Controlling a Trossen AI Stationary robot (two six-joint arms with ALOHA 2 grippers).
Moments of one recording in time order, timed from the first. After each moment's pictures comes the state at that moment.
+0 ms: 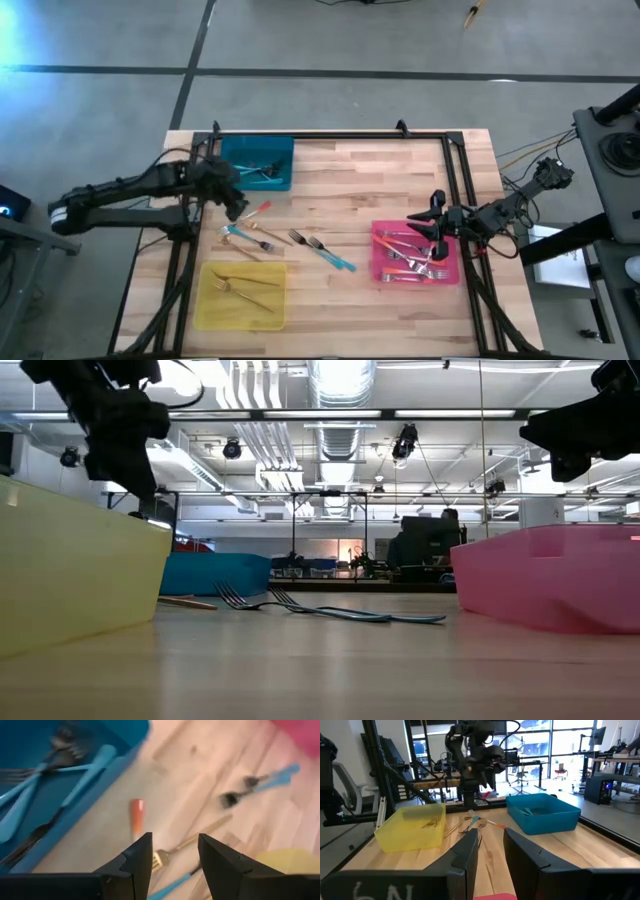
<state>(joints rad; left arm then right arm) 0.32 0.81 0.70 -0.85 0.04 -0.38 0.56 0.26 0.01 0.31 0.65 0.03</state>
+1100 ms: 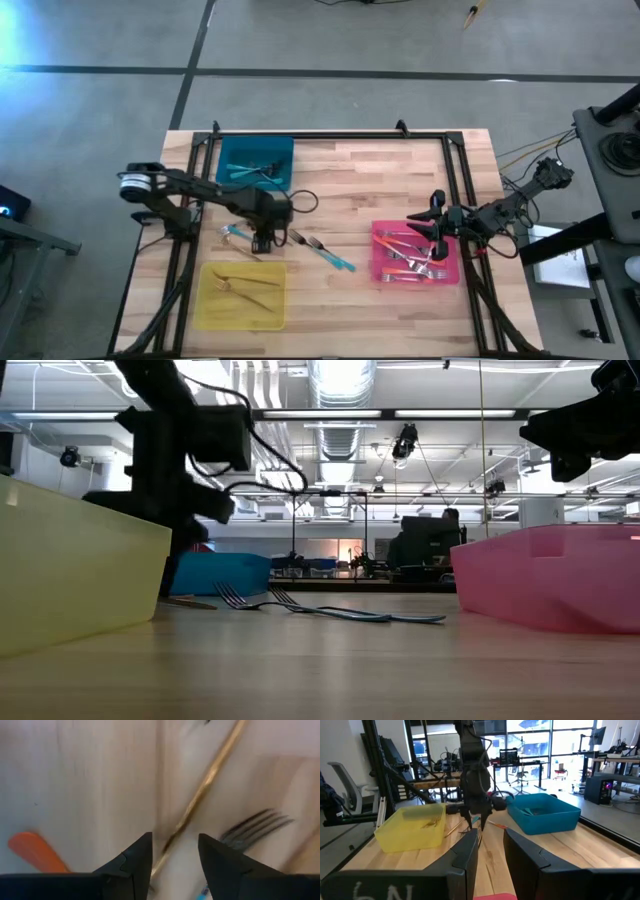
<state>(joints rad) 0.03 1.62 0.86 -0.72 0.03 0.00 0.56 0.26 0.01 0.31 0.65 0.03</state>
